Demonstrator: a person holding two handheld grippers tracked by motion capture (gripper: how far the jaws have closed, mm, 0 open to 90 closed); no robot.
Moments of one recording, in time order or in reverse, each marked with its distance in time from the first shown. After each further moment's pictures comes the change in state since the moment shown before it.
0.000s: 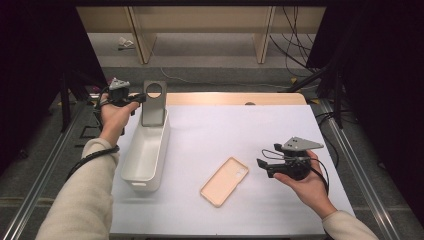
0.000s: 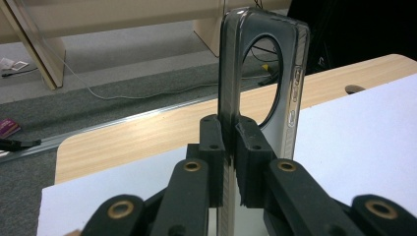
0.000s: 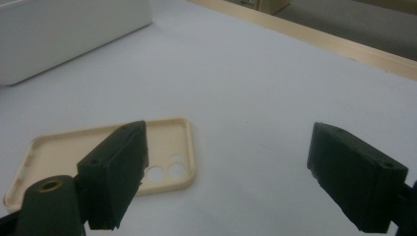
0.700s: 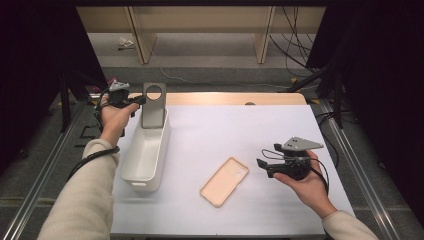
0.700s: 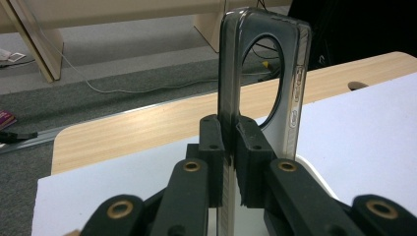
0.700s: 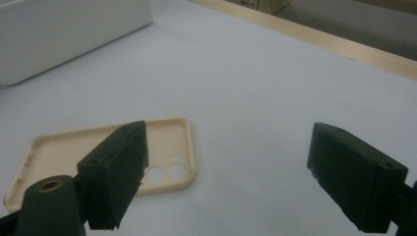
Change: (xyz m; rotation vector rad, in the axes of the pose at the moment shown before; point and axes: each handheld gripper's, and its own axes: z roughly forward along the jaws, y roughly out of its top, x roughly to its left) left arm 0.004 -0.007 0.004 0.014 -0.003 -0.020; right arm 0.000 0.000 0.000 0.002 0.001 0.000
